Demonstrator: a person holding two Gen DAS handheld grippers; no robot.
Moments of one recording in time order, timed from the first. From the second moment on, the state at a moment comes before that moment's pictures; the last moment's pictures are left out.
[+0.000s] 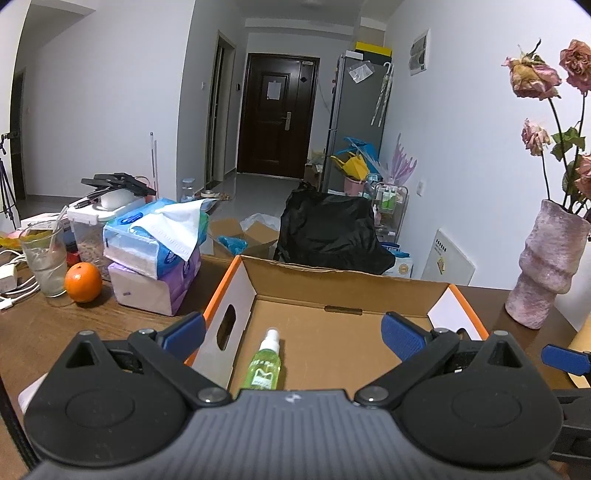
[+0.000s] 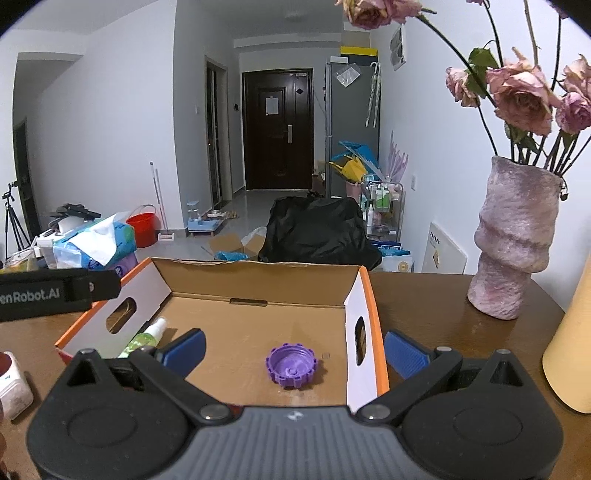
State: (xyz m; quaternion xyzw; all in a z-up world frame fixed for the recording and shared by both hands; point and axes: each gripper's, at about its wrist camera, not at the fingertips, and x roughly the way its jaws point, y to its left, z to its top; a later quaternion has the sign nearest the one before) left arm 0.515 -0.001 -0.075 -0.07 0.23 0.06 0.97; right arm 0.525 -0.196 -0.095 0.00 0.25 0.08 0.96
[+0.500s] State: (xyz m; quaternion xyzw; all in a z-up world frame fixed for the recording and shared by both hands) left arm 0.469 0.000 -0.074 -0.07 0.24 0.06 0.97; right arm 0.473 -0.206 -0.088 0.00 0.24 0.08 0.97
